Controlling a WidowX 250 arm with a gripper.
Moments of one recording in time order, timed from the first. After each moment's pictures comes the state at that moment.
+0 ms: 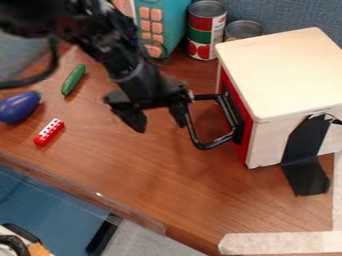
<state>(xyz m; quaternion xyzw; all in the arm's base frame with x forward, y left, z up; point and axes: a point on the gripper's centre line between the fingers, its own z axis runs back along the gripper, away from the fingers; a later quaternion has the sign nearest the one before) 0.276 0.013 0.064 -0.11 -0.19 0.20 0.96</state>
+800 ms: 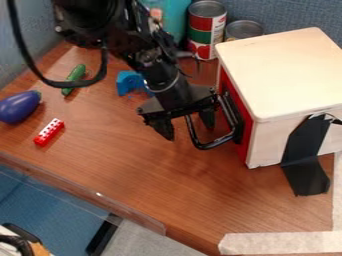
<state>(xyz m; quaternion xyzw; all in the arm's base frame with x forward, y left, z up) 0.305 -0.005 0.036 -0.13 -0.17 0.25 0.94</state>
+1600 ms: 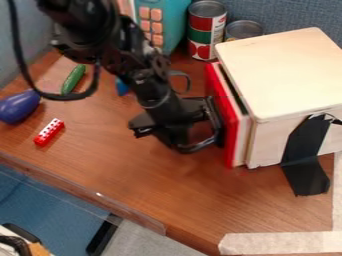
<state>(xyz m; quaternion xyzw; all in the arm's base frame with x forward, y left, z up) 0.286 0.015 0.020 -0.09 -0.16 0.28 0.94</state>
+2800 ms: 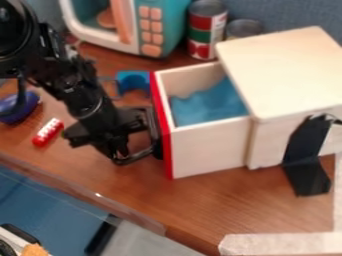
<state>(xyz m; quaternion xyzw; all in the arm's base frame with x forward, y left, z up) 0.232 0.068 0.018 -0.06 -0.14 0.28 0.95</state>
